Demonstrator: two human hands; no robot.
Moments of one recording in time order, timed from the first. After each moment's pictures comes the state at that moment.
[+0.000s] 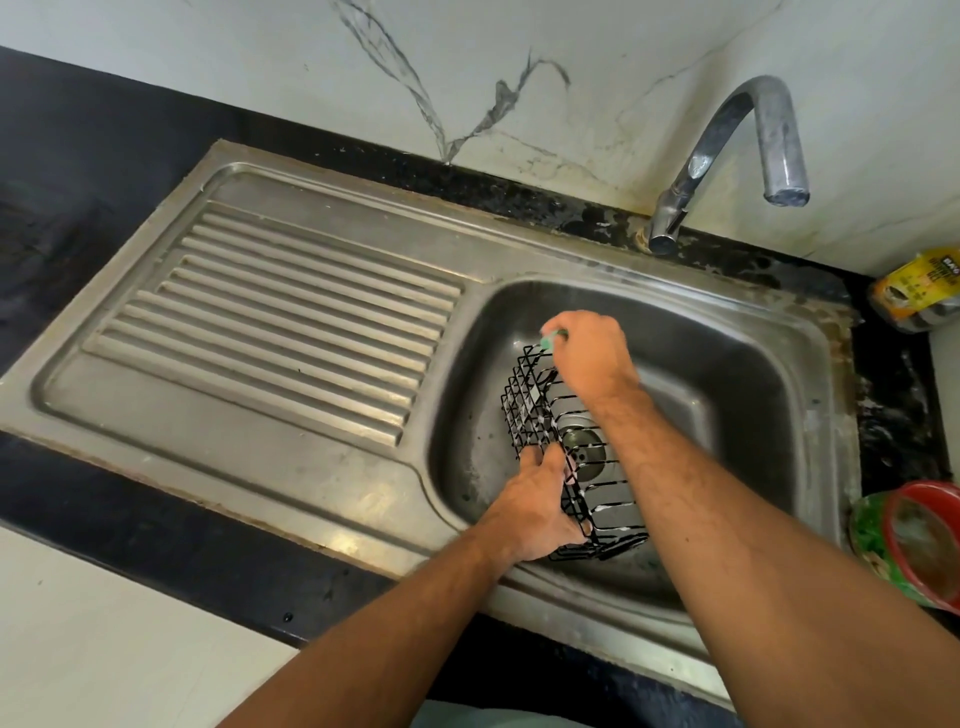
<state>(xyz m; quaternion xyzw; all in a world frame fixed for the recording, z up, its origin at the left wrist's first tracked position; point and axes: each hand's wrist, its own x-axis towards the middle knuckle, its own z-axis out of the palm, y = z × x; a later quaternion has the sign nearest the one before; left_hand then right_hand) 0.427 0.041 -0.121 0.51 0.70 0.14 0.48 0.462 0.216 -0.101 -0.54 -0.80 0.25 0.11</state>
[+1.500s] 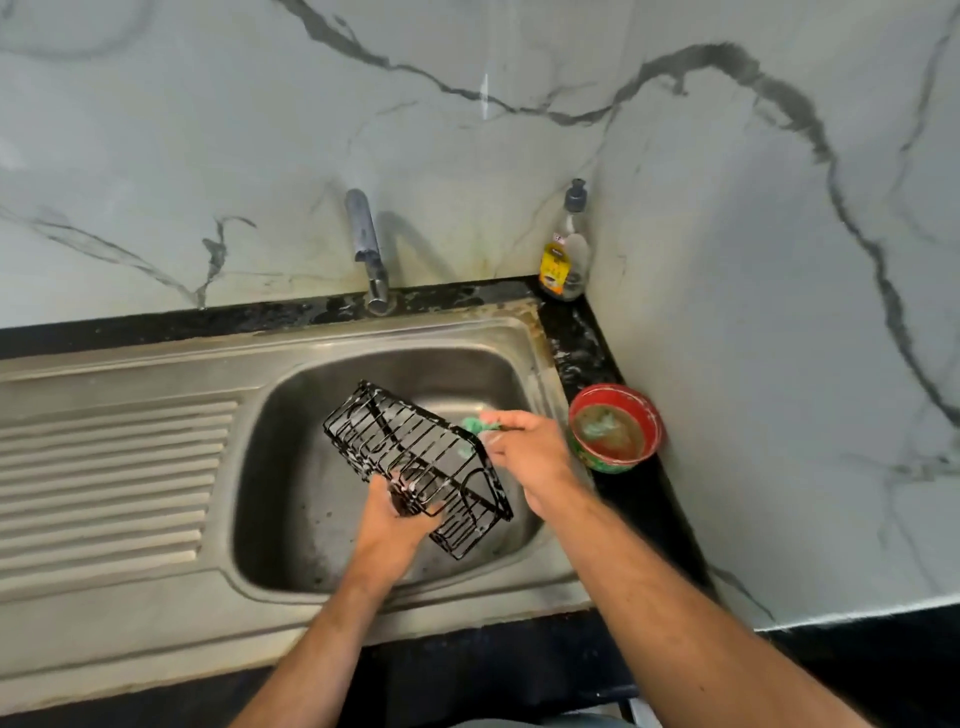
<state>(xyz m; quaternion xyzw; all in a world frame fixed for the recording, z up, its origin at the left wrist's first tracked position) 0.510 0.029 -0.081 0.40 0.67 0.37 0.50 0.682 0.104 -0.044 -0.63 -0.34 0.59 0.38</state>
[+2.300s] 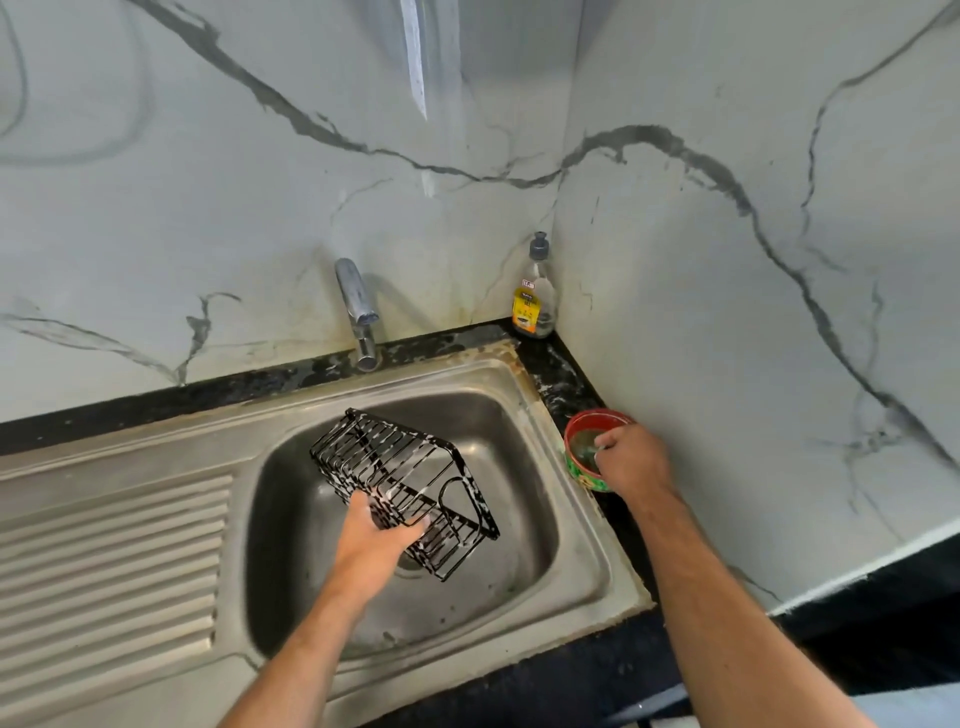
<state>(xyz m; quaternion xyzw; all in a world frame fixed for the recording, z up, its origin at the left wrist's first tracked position) 0.458 0.061 -0.048 0.45 0.68 0.32 0.49 0.769 0.112 -0.029 -0.84 -0.43 0.25 0.21</state>
